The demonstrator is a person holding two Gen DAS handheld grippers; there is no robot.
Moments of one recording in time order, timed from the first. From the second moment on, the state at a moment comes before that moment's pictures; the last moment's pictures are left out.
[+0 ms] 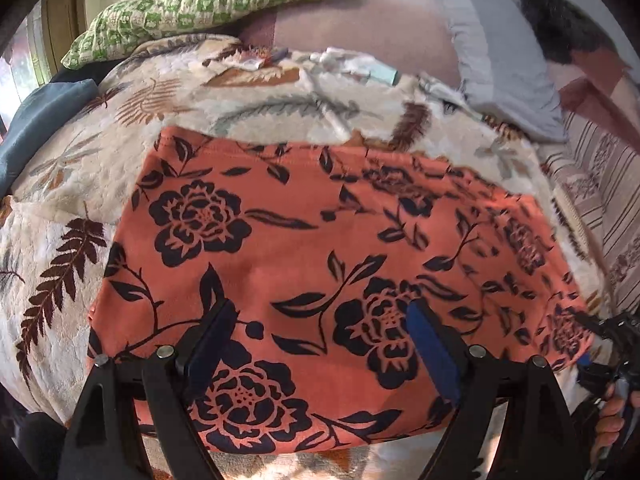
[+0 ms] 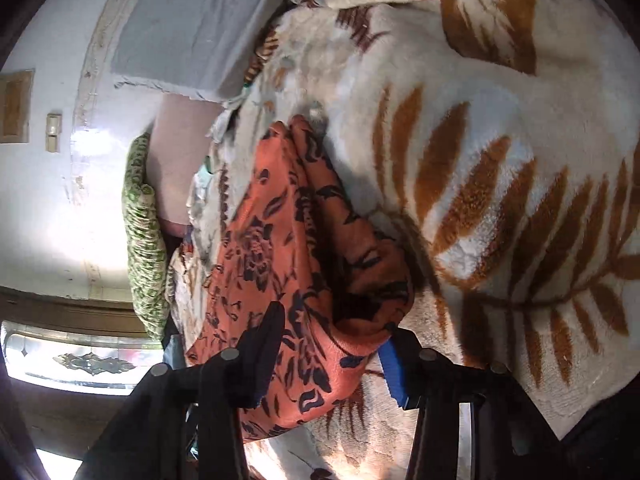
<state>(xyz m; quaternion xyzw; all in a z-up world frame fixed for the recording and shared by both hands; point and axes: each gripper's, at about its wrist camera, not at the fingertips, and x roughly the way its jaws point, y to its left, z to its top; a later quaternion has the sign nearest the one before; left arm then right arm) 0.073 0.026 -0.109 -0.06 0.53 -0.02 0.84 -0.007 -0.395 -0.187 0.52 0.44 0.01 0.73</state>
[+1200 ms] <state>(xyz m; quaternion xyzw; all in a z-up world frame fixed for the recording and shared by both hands) -0.084 0.281 -0.042 -0.26 0.40 0.17 0.86 0.051 0.073 -0.142 0.09 0.57 0.31 0.76</state>
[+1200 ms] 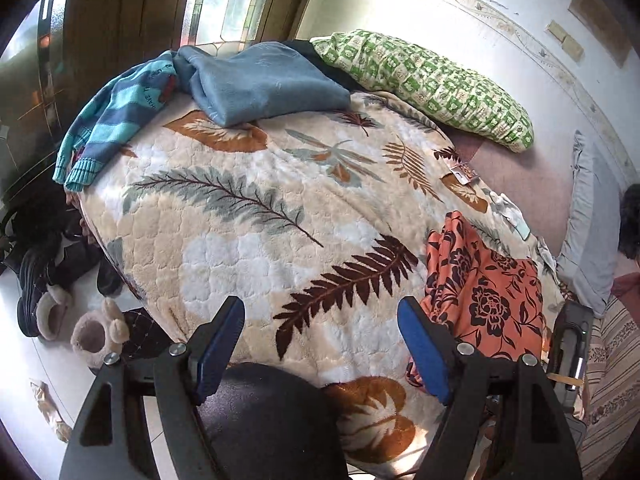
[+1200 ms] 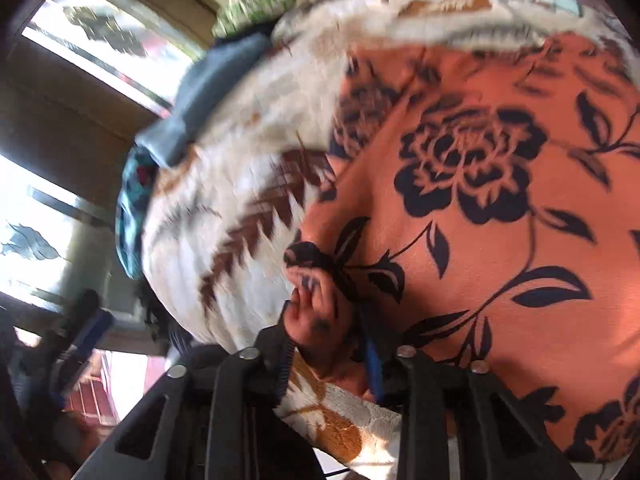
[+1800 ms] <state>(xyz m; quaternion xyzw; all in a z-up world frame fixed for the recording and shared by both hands) 0.058 0.158 -0.131 -0.13 0.54 0.07 0.83 0.007 -0.184 -0.117 0.37 0.45 0.23 0.78</state>
